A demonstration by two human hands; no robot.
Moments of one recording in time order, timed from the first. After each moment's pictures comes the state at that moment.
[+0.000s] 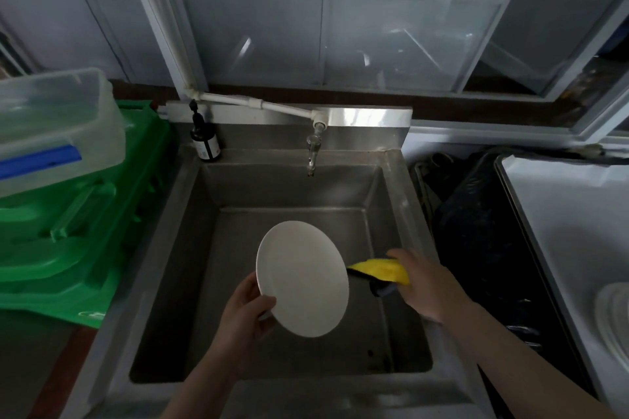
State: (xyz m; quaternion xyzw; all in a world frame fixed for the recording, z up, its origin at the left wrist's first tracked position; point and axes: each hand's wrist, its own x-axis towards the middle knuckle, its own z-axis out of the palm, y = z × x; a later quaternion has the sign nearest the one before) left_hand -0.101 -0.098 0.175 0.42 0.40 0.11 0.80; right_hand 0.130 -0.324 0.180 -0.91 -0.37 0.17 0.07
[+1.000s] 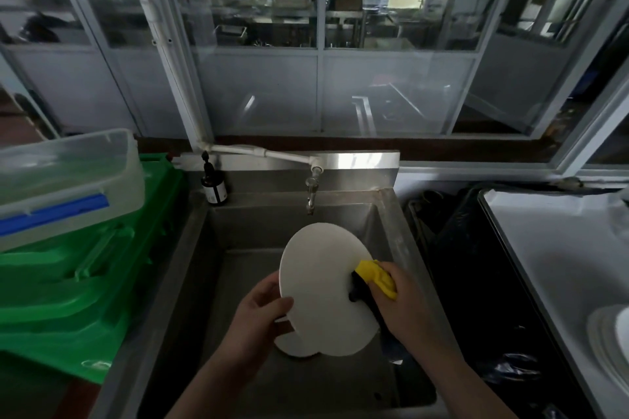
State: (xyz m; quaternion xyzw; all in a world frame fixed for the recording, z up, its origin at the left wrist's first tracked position) left_hand -0.090 -0.103 0.243 0.53 0.25 0.12 0.80; right_hand 0.069 -0.291 0.232 -0.82 -0.25 0.09 0.51
